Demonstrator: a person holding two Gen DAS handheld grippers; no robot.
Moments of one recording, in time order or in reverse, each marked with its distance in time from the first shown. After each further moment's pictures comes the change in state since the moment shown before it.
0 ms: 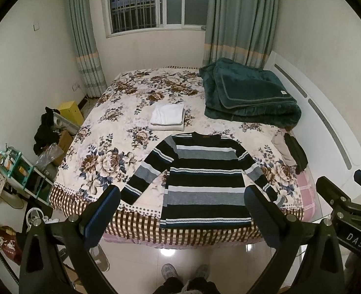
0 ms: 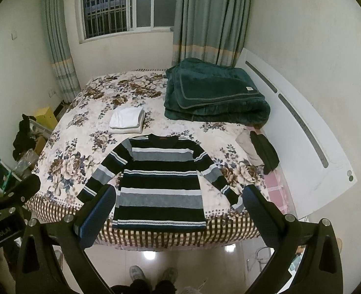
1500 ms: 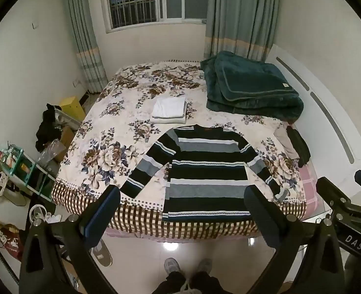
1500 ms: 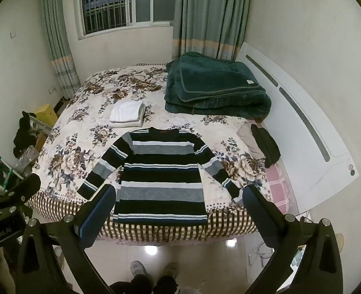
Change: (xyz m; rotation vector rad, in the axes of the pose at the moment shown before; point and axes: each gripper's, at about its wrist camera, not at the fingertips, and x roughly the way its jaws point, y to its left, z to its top) left arm 0.004 0.012 -0.024 0.009 0.037 0.005; right arm 0.008 0.012 -0.034 0.000 0.024 0.001
